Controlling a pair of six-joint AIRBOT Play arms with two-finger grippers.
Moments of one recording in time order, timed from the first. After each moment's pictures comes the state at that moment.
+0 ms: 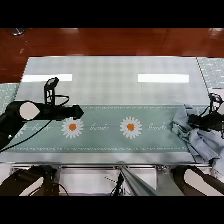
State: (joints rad) left arm -0.29 -0.93 0.67 1.20 -0.88 -1.68; right arm -0.38 -1.14 0.67 -1.65 1.01 1.63
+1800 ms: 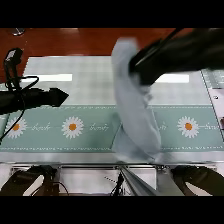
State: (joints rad) left arm -0.14 -0.73 0.87 1.16 -1.03 -1.49; right arm 0.57 -1.10 1.55 -1.21 1.20 1.46
